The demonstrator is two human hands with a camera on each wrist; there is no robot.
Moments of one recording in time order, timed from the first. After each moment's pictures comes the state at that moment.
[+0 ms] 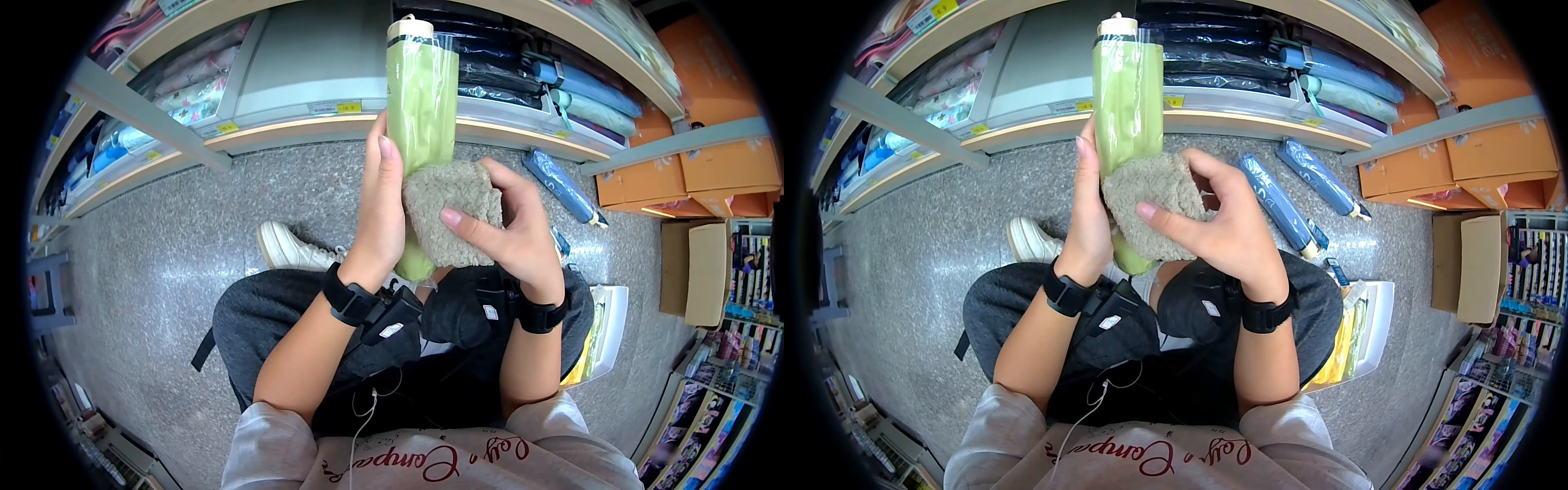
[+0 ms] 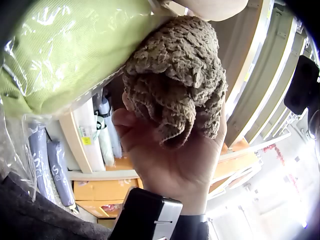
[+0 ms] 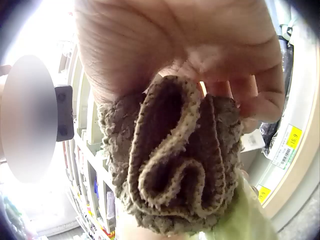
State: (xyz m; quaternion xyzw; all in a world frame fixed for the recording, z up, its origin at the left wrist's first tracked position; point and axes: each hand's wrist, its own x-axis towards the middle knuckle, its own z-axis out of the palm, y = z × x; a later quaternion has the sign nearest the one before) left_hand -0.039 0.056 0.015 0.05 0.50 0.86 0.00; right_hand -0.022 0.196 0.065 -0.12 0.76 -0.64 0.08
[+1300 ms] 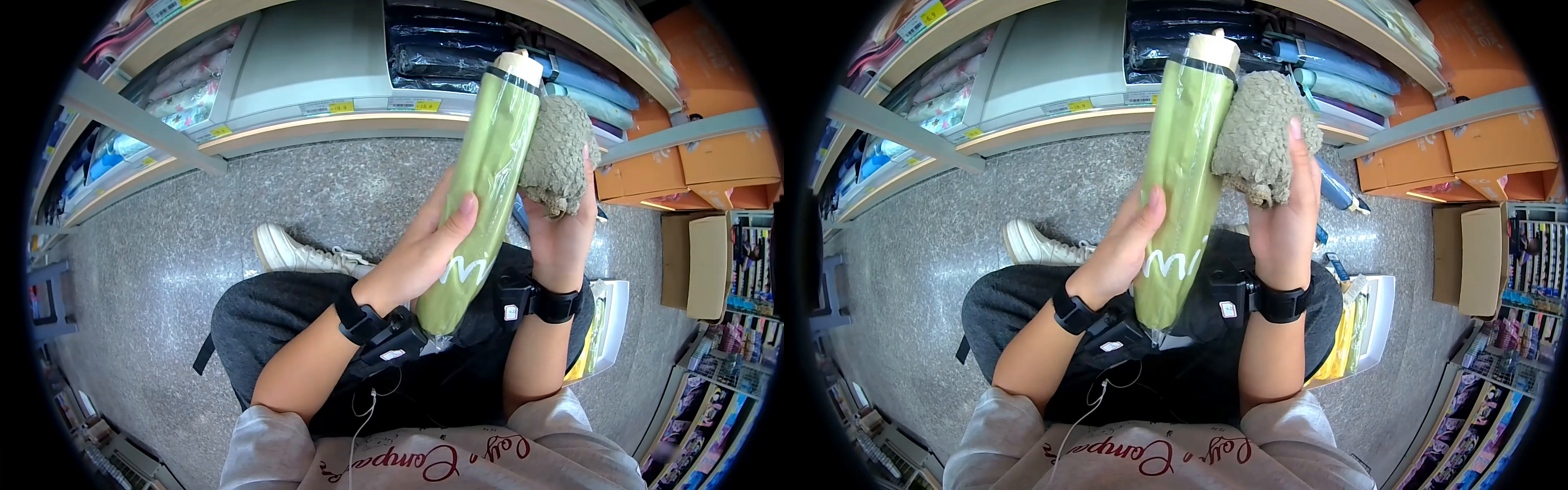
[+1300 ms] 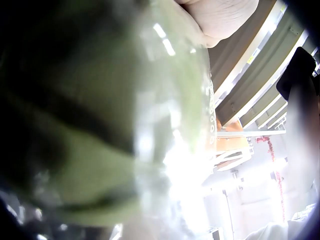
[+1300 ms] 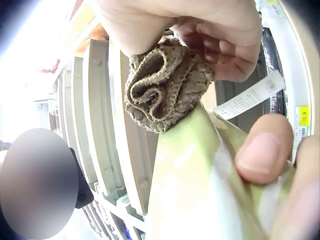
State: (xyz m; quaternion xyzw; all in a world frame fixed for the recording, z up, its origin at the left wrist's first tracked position) left_hand -0.010 0.069 0.026 0.13 0.49 0.83 0.25; right_hand -0.028 0.225 0.061 0.09 0.50 -0.86 -0.11
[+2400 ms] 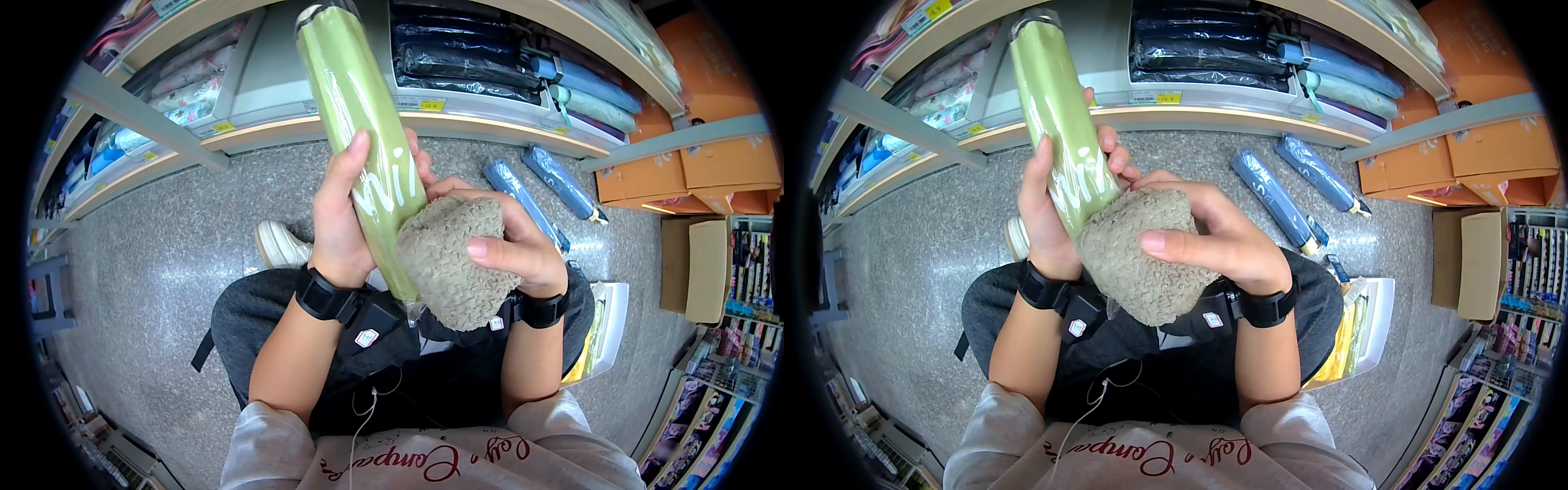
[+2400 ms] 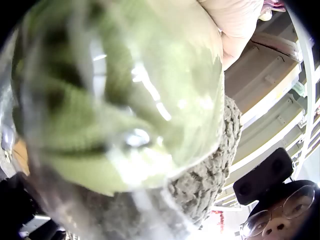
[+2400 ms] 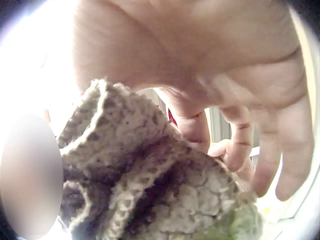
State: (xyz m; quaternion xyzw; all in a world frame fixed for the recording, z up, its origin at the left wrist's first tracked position) left_hand -0.036 0.033 0.034 0.03 0.26 0.96 0.10; right_hand -0.022 0.204 0.058 -0.20 0.59 -0.74 0.24
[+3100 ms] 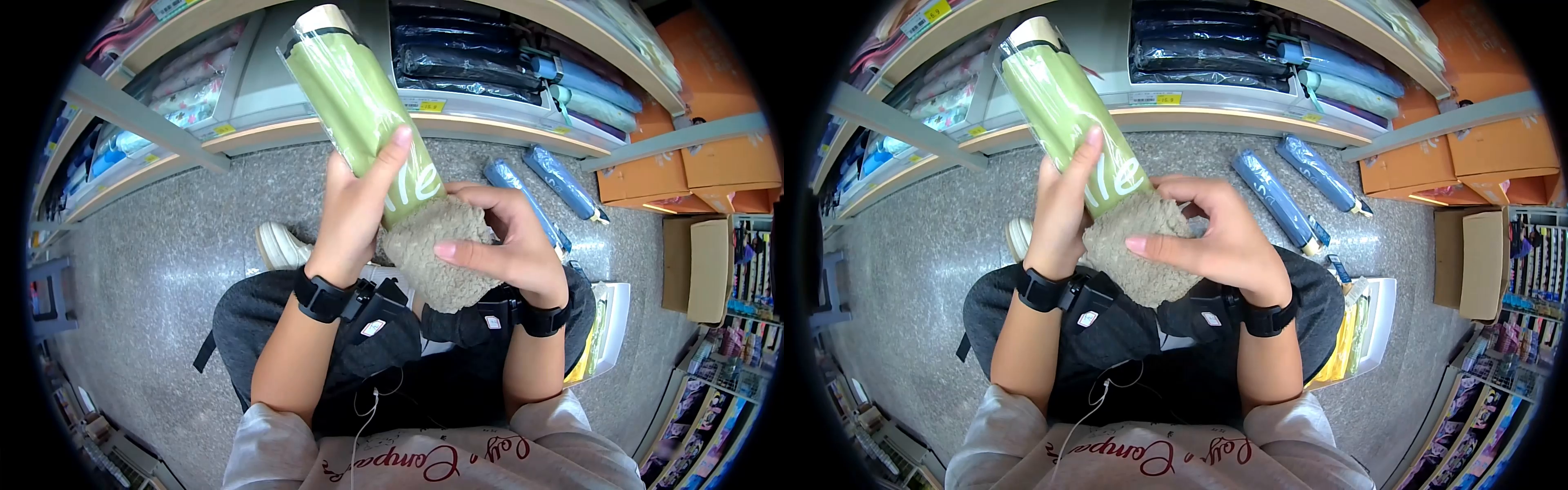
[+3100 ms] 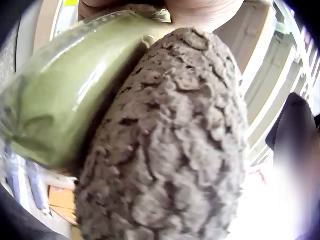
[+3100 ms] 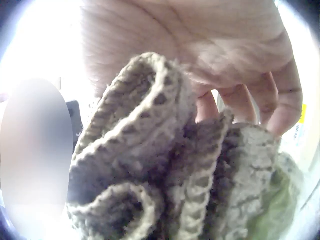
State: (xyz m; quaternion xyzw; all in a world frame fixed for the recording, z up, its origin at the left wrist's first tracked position) left_hand -0.039 0.034 0.042 -0.05 0.53 0.85 0.02; right_hand -0.016 0.206 0.055 -0.17 0.77 -0.61 0.11
